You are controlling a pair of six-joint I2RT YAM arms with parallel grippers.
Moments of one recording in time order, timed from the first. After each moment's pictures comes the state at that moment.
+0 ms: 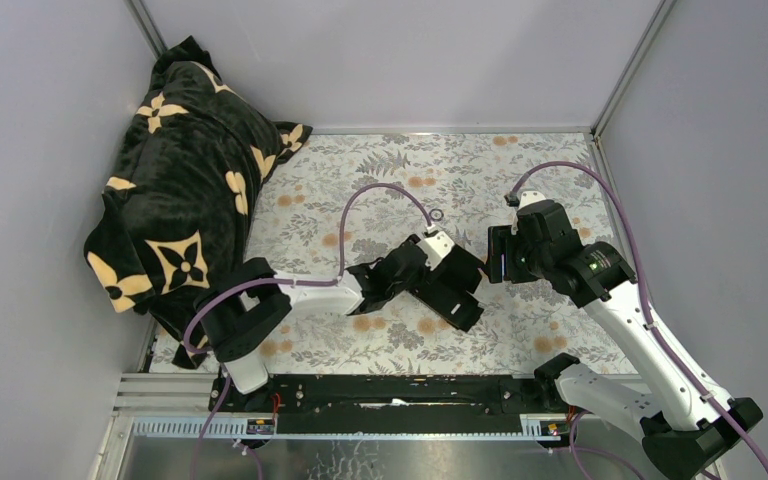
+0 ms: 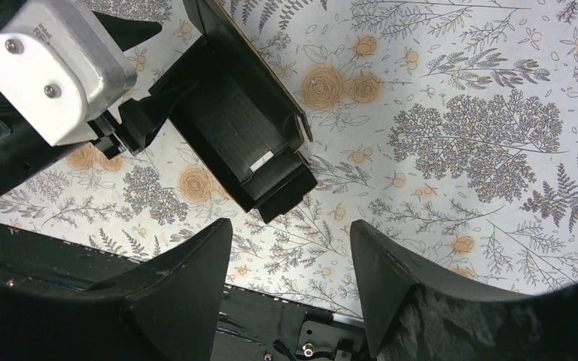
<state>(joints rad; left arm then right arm) -0.98 1.73 0.89 0.26 -0.26 0.04 0.51 0.95 1.08 -1.00 0.09 0.34</state>
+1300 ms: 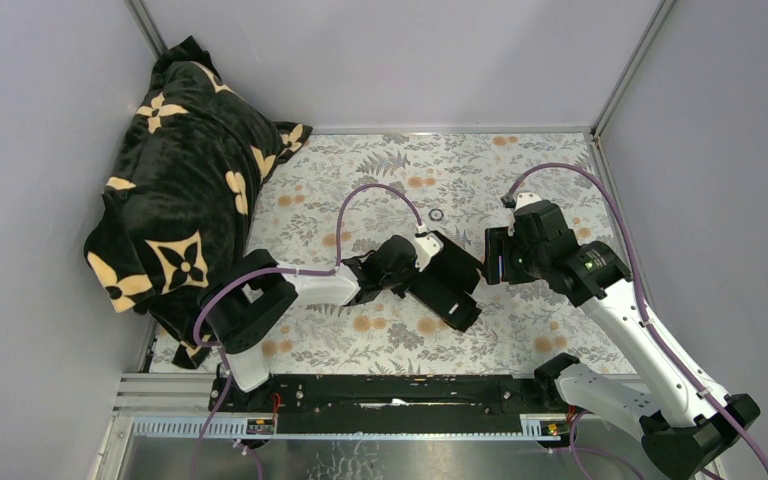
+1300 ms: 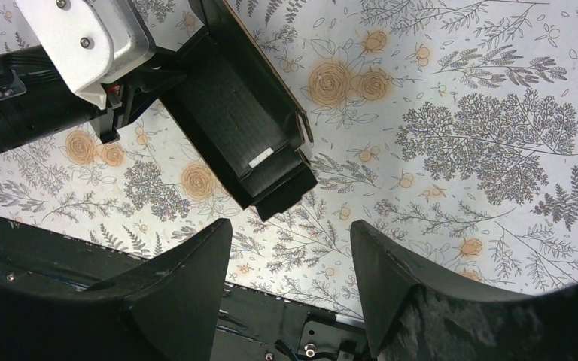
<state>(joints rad) -0.88 1.77 0.87 0.16 -0.04 0.01 0.51 0.96 1.06 -0.99 0.06 0.34</state>
